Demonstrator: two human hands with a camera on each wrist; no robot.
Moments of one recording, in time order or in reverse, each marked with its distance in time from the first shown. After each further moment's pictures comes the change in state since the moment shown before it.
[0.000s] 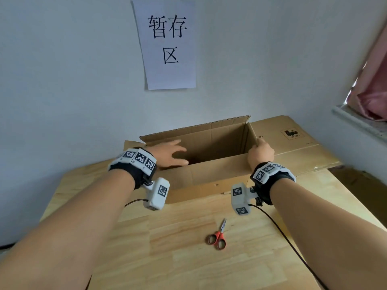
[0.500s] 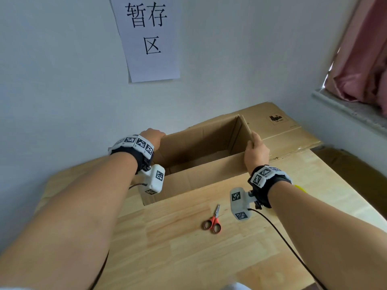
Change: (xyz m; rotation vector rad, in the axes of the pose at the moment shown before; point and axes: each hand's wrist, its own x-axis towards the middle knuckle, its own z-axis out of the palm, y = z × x) left_hand 0.015 0.004 -0.002 0.224 0.129 -0.120; right_hand -0.041 0.041 -0.008 0.180 0.066 -0.058
